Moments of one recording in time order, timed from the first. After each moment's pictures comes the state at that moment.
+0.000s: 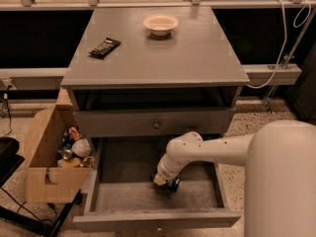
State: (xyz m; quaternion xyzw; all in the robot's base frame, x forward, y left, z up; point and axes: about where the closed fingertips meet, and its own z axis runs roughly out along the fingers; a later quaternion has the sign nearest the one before) arm 0.556 -0.002 0.399 -0.52 0.83 0.14 0.12
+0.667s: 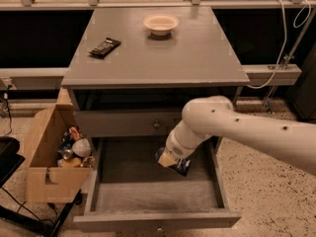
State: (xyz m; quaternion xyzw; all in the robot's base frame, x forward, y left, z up) arm 0.513 -0.023 0.616 -0.52 0.83 0.15 0.15
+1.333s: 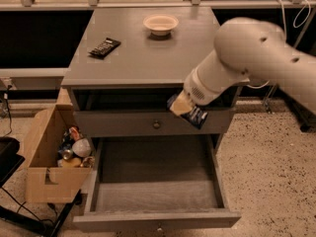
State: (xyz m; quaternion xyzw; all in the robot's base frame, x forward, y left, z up) arm 0.559 -0.058 0.808 -0.47 0.84 0.12 0.23
